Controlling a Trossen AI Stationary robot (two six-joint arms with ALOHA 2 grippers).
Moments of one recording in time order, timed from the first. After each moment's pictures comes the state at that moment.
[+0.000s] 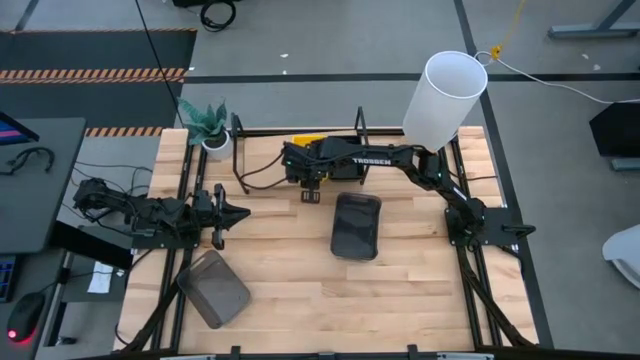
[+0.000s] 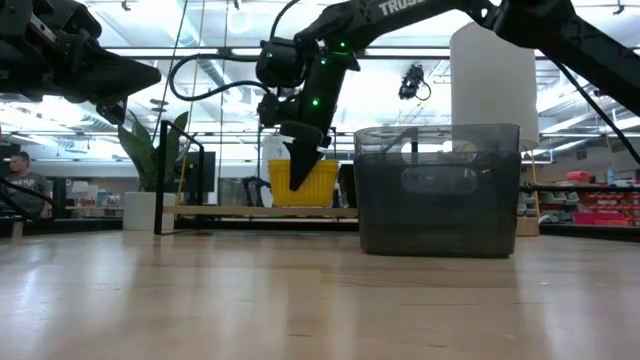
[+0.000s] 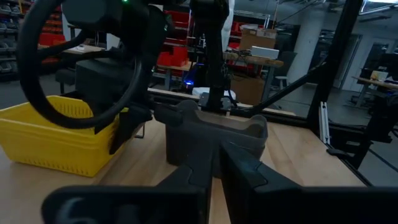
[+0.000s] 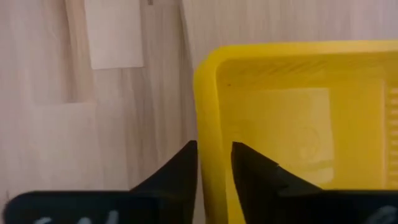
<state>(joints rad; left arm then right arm) -0.30 0.12 0.01 0.16 -0.45 -0.15 -0.23 2.31 2.10 -1.00 0.11 -0.18</state>
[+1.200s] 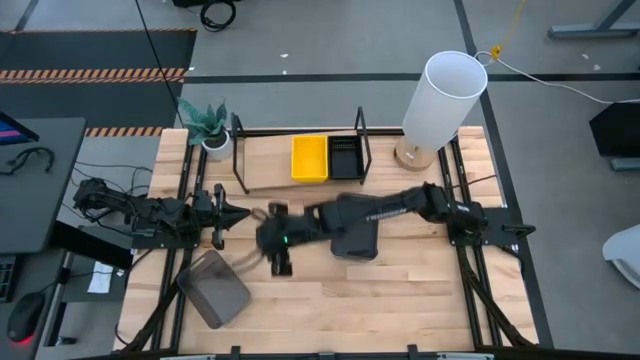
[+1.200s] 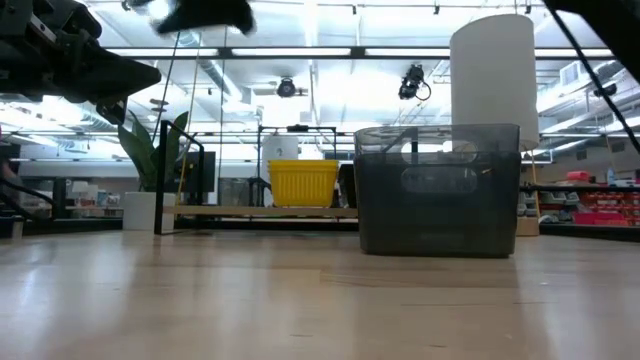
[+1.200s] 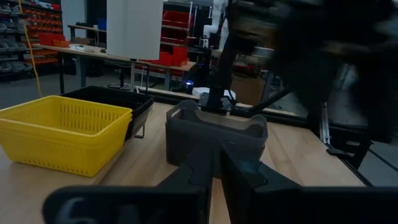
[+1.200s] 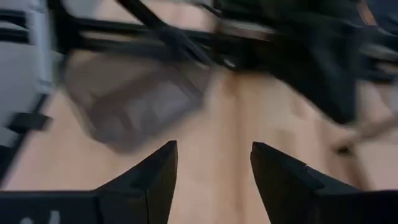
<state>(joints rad) -0.30 0.12 0.01 0.16 -0.45 -0.15 0.20 2.31 2.31 -0.69 0.13 0.03</state>
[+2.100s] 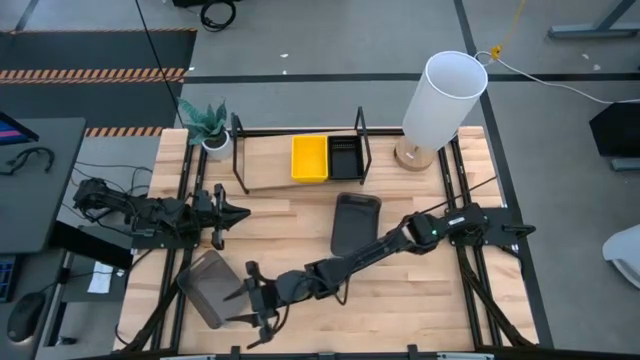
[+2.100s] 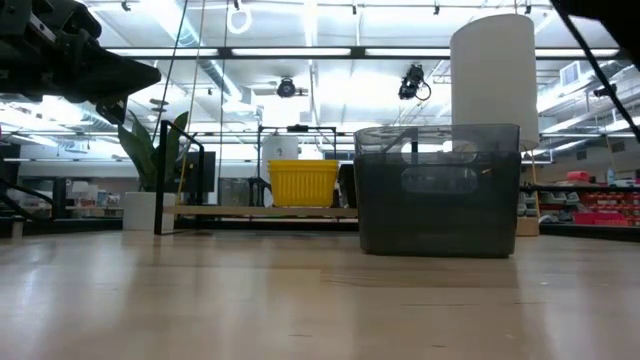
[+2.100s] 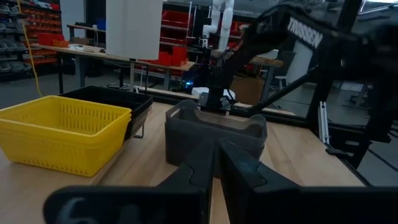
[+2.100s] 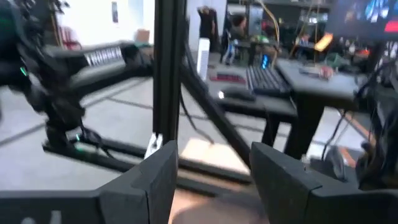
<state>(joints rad) -0.30 0.12 0.01 0.16 -0.45 -0.15 0.39 2.53 2.21 0.29 0.12 -0.09</state>
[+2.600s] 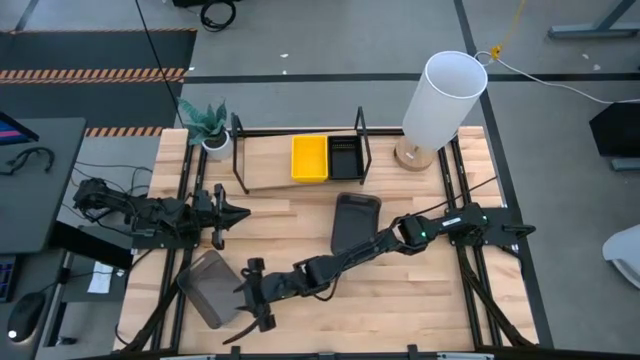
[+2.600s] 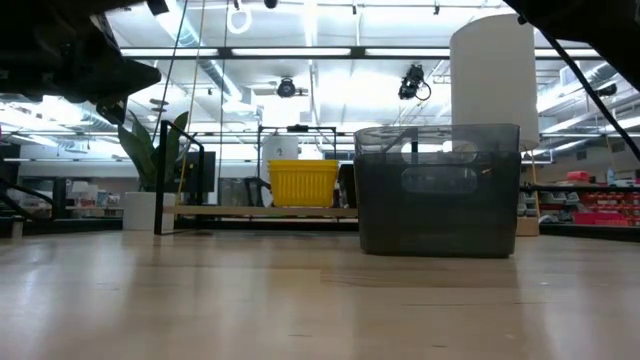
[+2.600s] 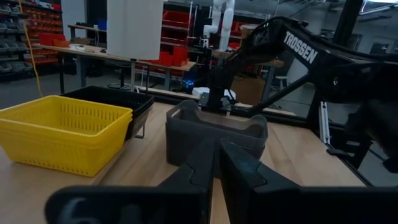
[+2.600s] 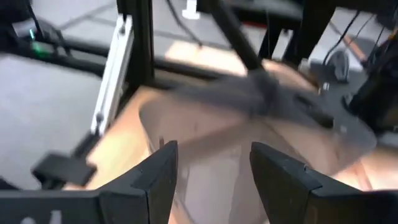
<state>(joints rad) -0.30 0.12 0.01 0.16 -0.45 -0.15 0.35 2.63 2.32 -0.05 0.15 -0.05</state>
